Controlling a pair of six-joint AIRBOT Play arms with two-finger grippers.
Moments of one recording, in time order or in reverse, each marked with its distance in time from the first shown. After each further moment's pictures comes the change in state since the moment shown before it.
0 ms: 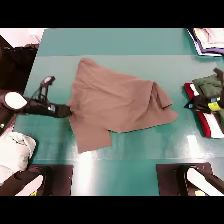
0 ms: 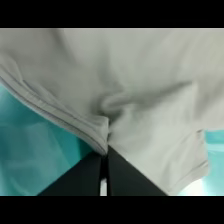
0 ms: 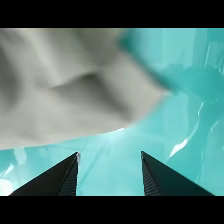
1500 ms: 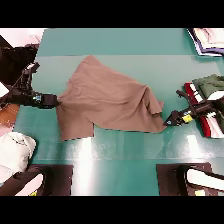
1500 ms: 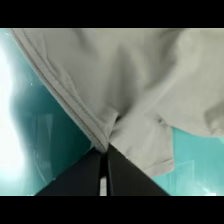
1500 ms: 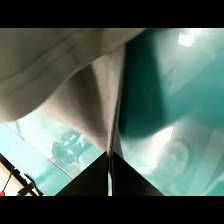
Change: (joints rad) left arm 0.092 0.000 0.142 0.091 -0.120 -0.060; right arm 0.142 -0.271 -0.127 0.204 0.074 -0.253
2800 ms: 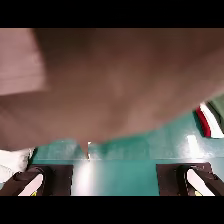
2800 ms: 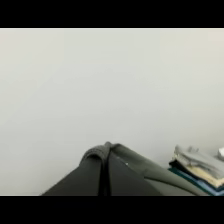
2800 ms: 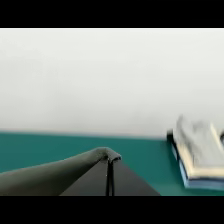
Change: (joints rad) left arm 0.000 0.077 1.094 -0.121 0.192 0.045; right arm 0.003 0.389 1.321 -0.345 -0.132 0.442
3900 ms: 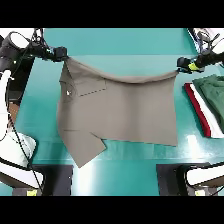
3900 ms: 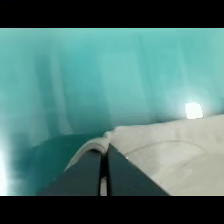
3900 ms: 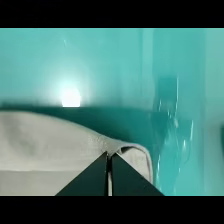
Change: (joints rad) left arm 0.000 -0.811 -0.288 0.012 0.046 0.070; right arm 0.158 -0.727 -0.456 -0.051 -0.221 0.072
